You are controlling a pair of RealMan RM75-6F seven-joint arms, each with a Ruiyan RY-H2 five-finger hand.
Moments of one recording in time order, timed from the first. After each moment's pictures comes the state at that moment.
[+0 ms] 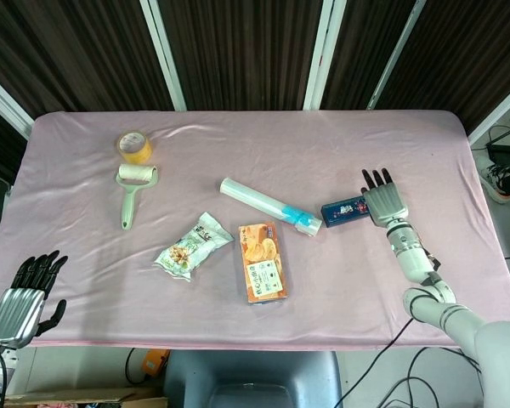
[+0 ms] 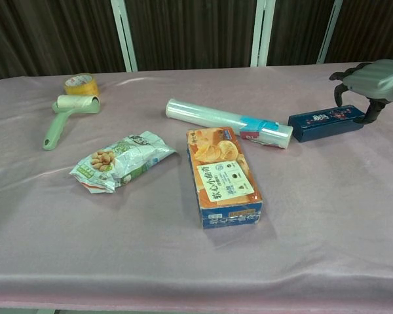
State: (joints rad) left arm -0.15 -1.12 0.01 -1.59 1.56 1.41 0.04; right arm 0.79 -1.61 0.17 -0.75 -1.15 0.69 -0.41
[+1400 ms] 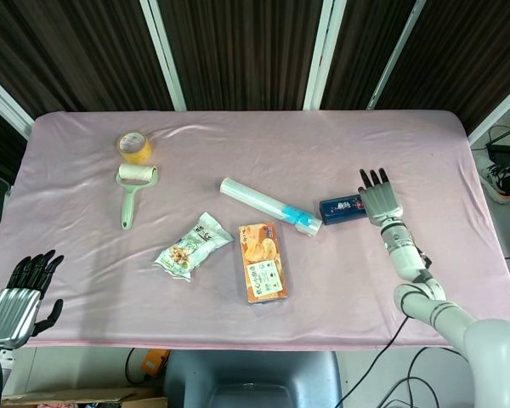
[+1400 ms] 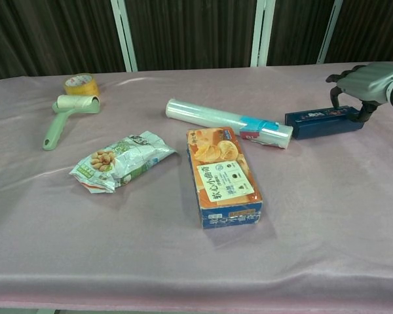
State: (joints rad) left arm -0.14 -1.11 0.01 -1.58 1.56 1.42 0.01; right arm 0.81 -1.65 0.19 -0.72 -1.07 0.65 -0.50
